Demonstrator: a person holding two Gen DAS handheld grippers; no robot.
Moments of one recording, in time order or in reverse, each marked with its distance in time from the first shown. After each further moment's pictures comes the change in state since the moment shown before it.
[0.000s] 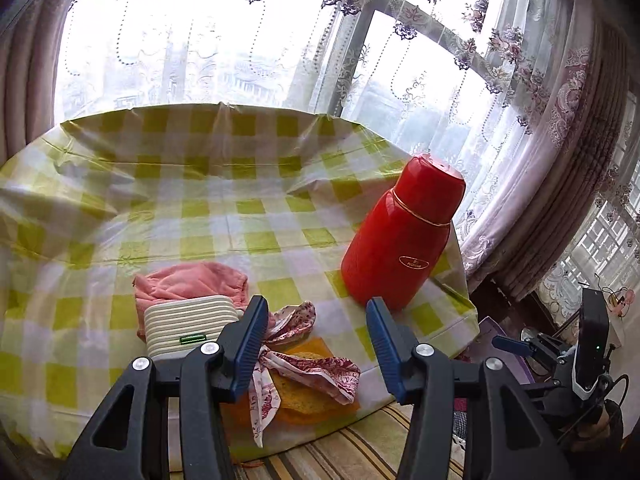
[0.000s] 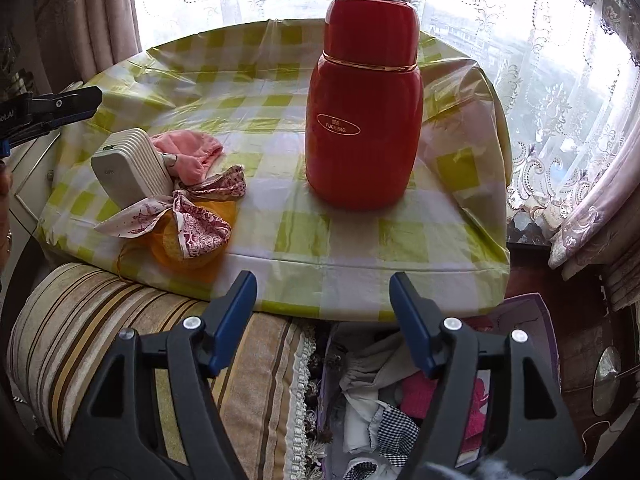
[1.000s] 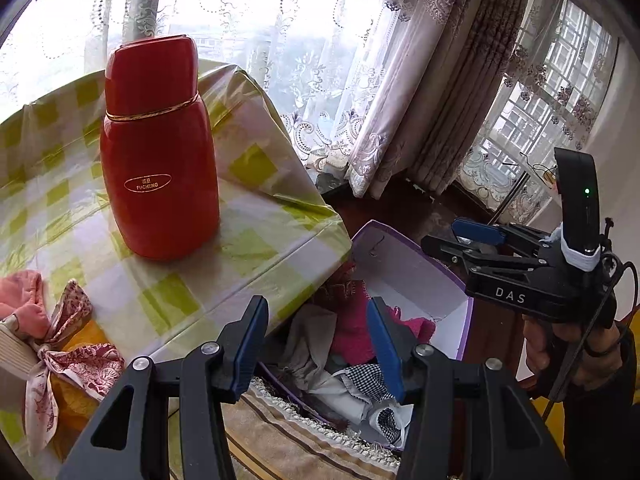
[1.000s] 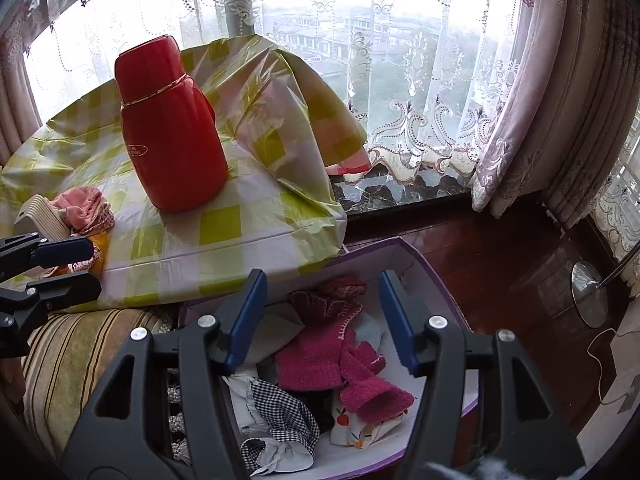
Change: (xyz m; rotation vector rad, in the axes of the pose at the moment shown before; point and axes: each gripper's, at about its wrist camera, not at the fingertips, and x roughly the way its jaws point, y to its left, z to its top) left arm 0.085 -0.206 -0.069 0.328 0.253 -0.310; right arm -0.049 -0.150 -0.054 0.304 -0.041 -0.247
